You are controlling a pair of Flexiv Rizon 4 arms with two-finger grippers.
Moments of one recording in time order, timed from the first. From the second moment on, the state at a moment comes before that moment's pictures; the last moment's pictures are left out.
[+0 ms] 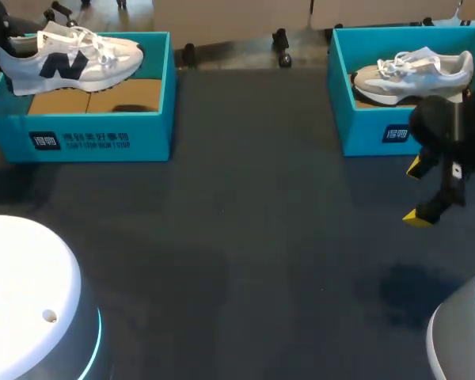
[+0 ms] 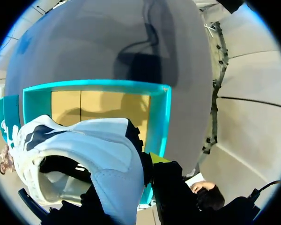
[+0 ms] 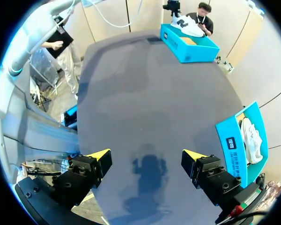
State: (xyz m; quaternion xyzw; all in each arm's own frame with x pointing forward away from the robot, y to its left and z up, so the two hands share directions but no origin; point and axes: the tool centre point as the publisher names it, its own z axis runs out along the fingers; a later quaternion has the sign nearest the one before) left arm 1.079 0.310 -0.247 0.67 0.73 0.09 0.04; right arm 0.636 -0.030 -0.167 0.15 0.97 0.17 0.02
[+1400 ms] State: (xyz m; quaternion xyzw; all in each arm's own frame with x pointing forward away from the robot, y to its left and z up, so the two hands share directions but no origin) left arm 1.091 0.290 -0.337 0.69 0.72 0.10 0.03; right arm 0.636 -0.030 -0.167 0.15 0.97 0.17 0.02
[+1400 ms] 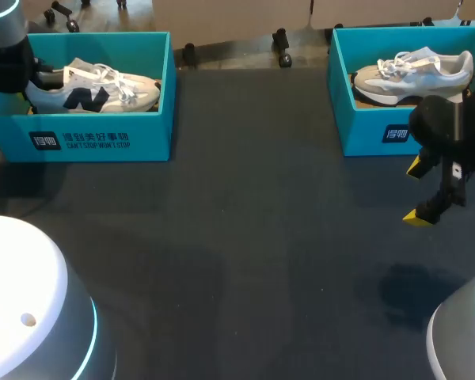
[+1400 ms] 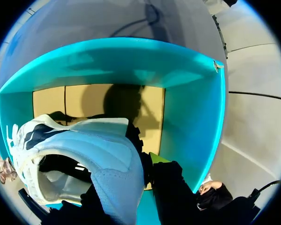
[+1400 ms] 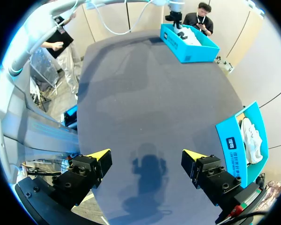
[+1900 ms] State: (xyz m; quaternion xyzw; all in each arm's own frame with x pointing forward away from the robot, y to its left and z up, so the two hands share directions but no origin) left arm 1.075 0.296 -0.349 0.70 0.71 0.09 0.01; right arm 0.636 -0.030 -0.167 0.15 0.97 0.17 0.02
